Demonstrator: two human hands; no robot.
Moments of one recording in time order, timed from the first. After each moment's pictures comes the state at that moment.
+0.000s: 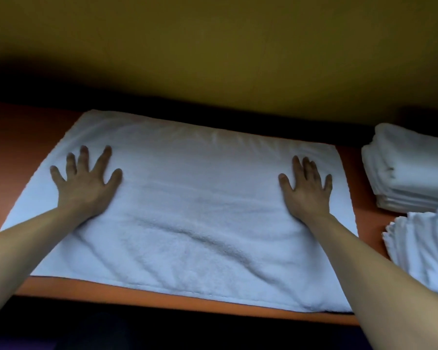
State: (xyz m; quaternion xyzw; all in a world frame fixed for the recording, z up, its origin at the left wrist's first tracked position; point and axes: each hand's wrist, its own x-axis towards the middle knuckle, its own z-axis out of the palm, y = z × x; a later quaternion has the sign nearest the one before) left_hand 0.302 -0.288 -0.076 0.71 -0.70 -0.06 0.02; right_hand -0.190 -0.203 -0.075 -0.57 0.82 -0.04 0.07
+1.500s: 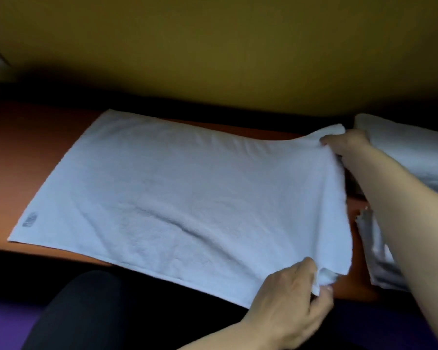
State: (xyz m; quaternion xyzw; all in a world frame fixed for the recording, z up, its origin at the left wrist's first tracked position) left_hand -0.043 0.009 0.013 0.39 -0.79 -0.42 0.20; right_hand -0.276 -0.229 0.052 -0.25 0.84 -0.35 0.33
